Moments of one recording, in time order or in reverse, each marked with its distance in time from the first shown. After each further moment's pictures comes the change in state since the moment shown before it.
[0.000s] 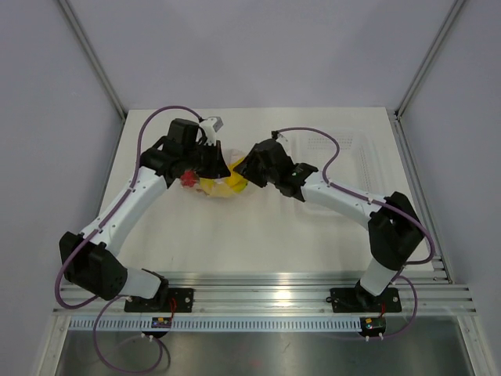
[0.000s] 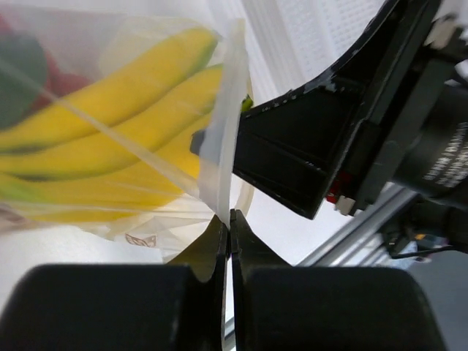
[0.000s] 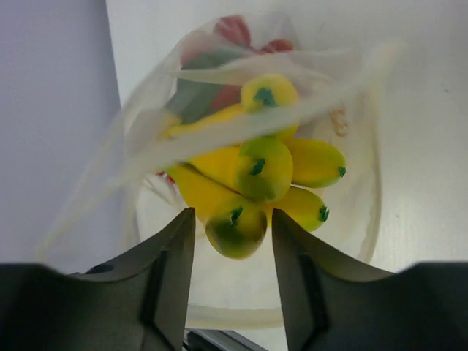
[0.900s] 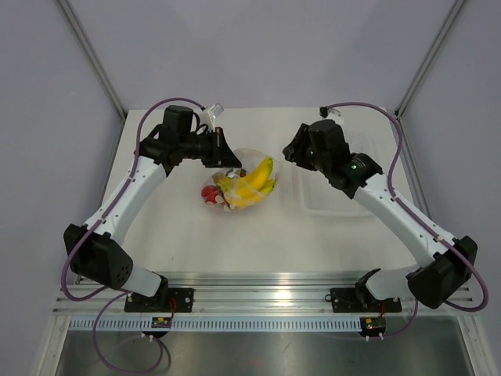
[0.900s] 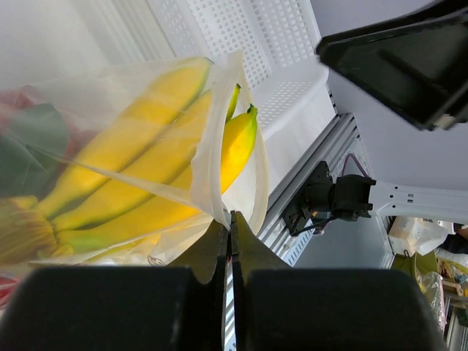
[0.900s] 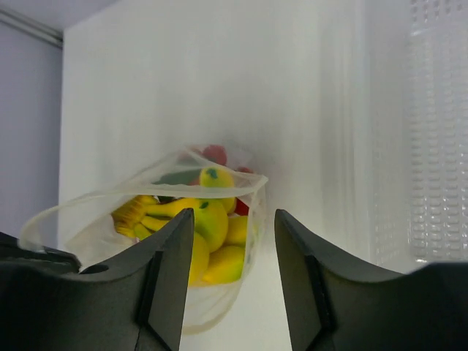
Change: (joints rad) left arm 0.073 0.072 0.109 0.052 0.367 -0.149; right arm -0.183 -0.373 0.031 -0.348 0.105 -0.373
